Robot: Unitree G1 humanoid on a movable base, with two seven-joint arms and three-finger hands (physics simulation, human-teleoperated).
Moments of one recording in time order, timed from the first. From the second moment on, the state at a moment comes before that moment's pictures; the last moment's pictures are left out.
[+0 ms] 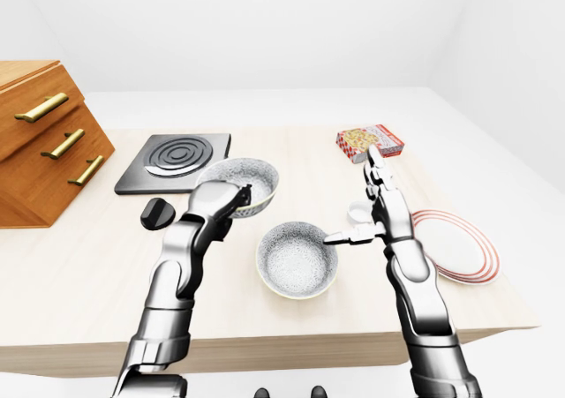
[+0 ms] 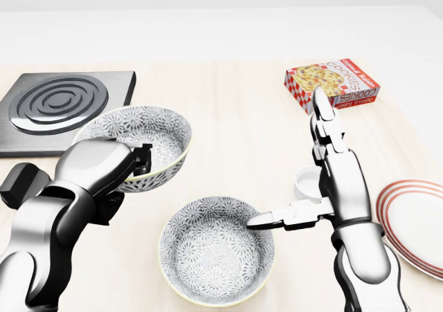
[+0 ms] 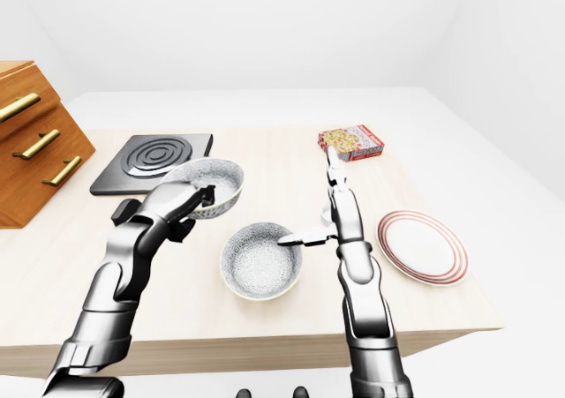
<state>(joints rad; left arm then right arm) -0.41 0.21 0.01 0.06 1.24 -0.09 -0.50 -0.16 -0.07 -0.04 -0.15 -0.10 0.09 0.07</state>
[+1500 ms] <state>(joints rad) -0.33 0.04 -0.11 -0.33 1.30 -0.09 -0.70 -0.38 -0.04 0.06 0.01 -0.63 0.09 0.36</state>
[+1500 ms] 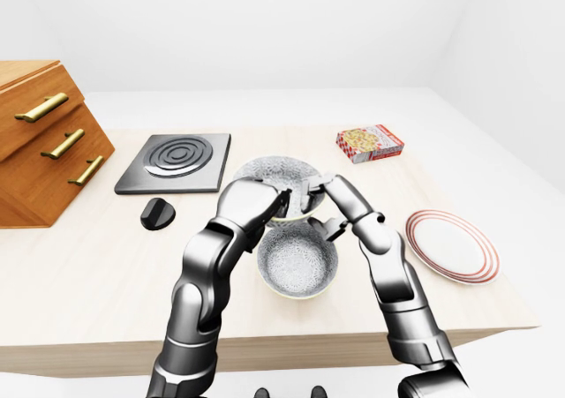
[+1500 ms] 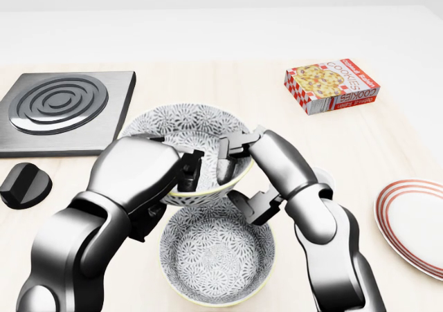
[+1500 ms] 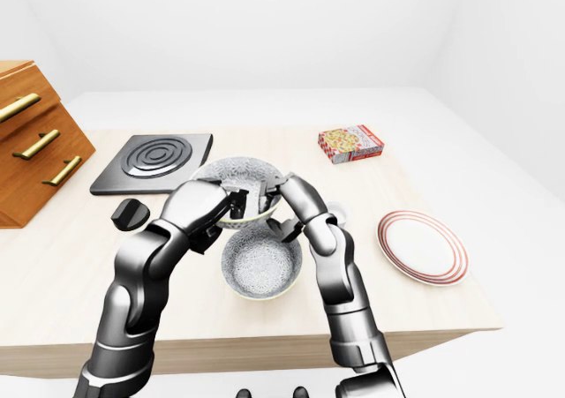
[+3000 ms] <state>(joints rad) -0.37 0.07 -0.06 -0.32 1.24 -0.01 -0.70 -0.35 -0.06 0.05 -0.02 -0.68 0.09 0.41</state>
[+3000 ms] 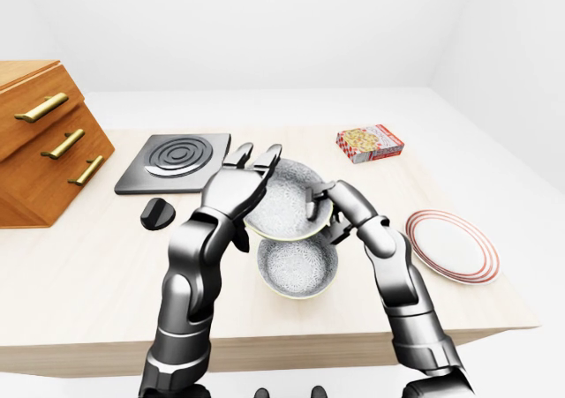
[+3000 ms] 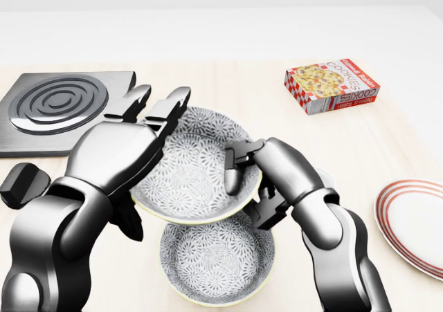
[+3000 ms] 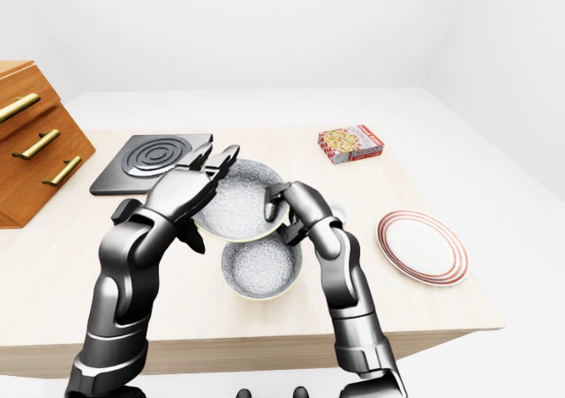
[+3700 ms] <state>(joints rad) -0.45 0.17 0.03 -0.24 1.14 0.09 -0.67 -0.27 -0.21 -0.11 -0.17 -0.76 0.09 0.52</state>
